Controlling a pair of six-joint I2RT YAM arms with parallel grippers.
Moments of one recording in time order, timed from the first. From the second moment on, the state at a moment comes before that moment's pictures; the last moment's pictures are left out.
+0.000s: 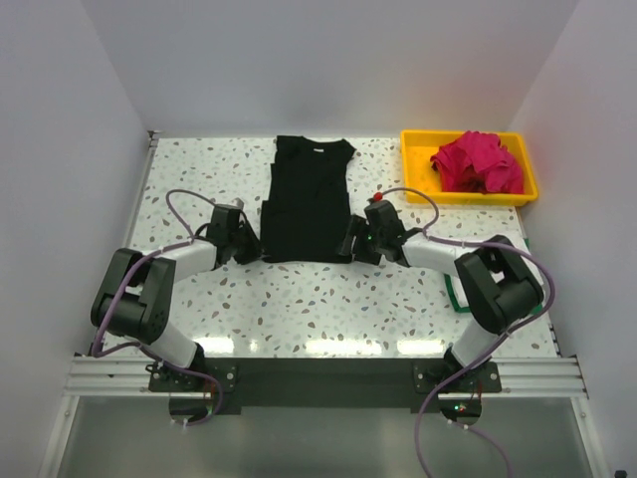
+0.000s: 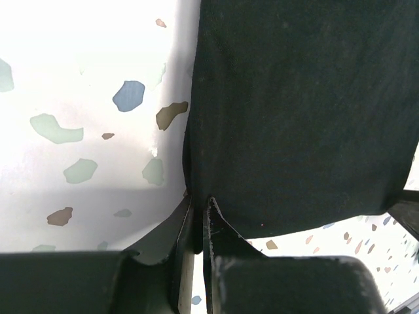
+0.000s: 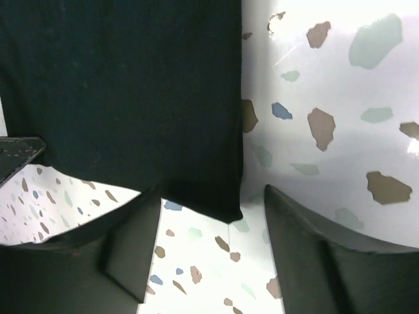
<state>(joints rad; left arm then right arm) -0.25 1.58 0.69 -0.01 0.18 -0.68 0.54 1.68 0.86 -0.04 -0.10 0.79</state>
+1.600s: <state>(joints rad) -0.39 0.72 0.54 -0.49 0.30 -0.74 0.67 0.93 0.58 -0.40 -0.24 0.84</state>
